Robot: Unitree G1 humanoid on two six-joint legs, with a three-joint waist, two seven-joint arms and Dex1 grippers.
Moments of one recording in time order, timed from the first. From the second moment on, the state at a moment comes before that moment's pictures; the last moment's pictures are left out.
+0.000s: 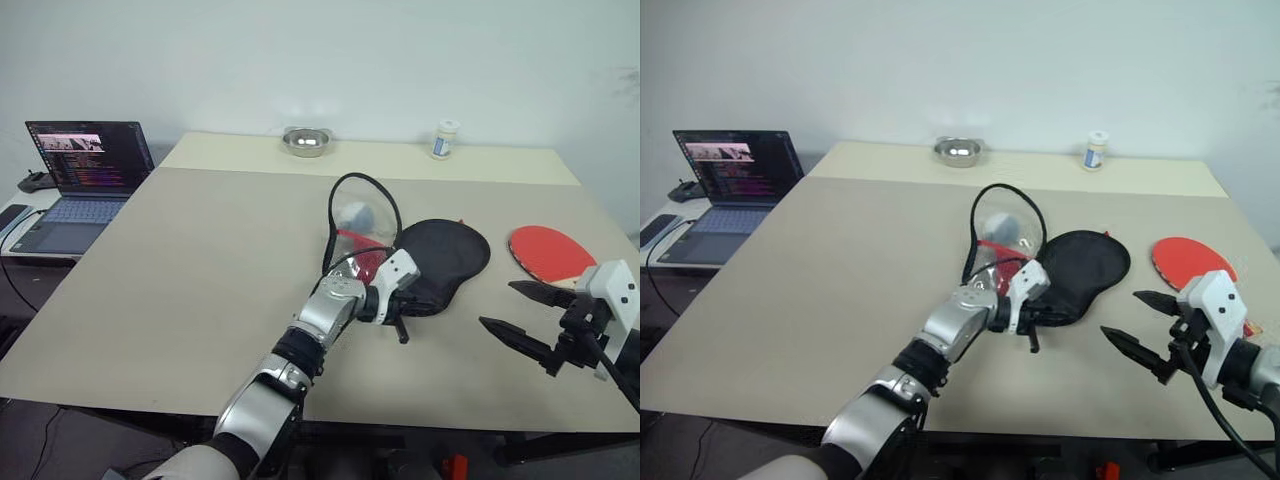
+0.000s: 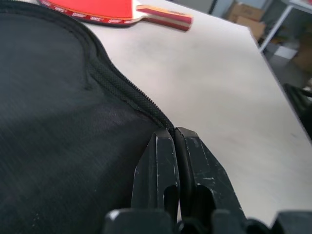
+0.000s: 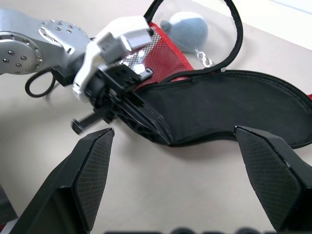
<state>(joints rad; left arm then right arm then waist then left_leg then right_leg) -0.83 -0.07 -0.29 0.69 -0.07 0.29 -0.97 0.21 -0.88 -0.56 -0.74 0.81 0.77 0.66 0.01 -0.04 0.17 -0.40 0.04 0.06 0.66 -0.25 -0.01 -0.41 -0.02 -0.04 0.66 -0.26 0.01</state>
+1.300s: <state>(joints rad) -0.72 0.46 -0.12 0.28 -0.28 0.29 -1.24 -0.34 -0.49 -0.10 -0.16 0.55 0.99 0.26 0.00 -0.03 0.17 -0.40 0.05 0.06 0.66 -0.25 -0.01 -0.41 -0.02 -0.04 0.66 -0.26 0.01</state>
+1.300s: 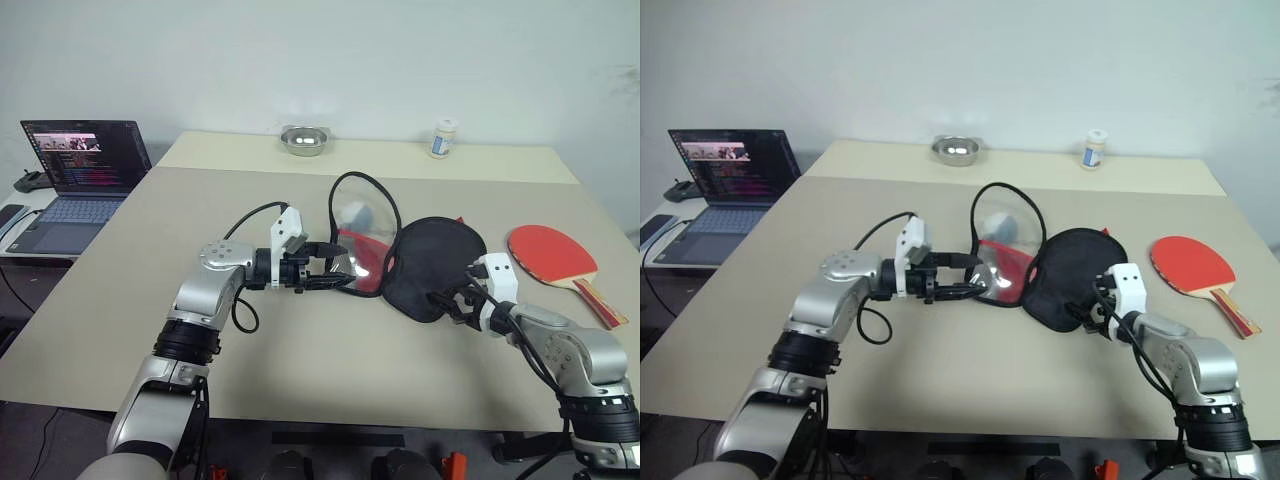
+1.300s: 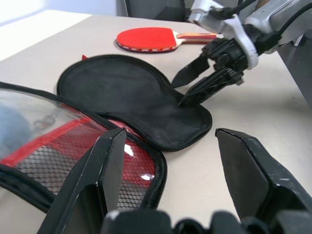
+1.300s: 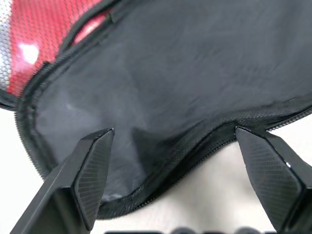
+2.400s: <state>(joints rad) -0.69 0.47 -0.13 0.27 -0.28 0.26 -1.23 -0.43 -0.27 -0.13 -0.14 0.50 1.09 0.22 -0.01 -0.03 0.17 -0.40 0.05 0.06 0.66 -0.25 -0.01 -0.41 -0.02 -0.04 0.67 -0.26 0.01</state>
